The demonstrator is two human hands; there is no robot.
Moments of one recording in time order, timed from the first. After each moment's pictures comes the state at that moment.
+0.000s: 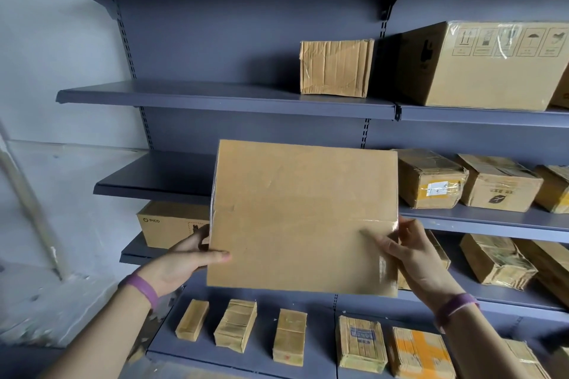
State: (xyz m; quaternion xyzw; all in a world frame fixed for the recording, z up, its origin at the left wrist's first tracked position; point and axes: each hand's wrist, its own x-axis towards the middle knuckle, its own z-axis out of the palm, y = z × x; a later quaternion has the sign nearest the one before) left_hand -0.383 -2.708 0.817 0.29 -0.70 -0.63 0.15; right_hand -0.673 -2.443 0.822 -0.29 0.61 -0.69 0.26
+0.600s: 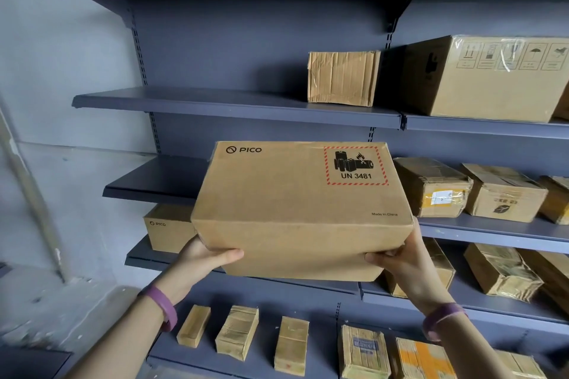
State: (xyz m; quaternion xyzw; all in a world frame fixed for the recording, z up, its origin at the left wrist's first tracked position) left_hand -0.388 -2.680 0.826 0.32 -0.67 -0.62 0.25; right_hand -0.663 -2.457 0.818 -0.41 0.64 -0.64 0.14
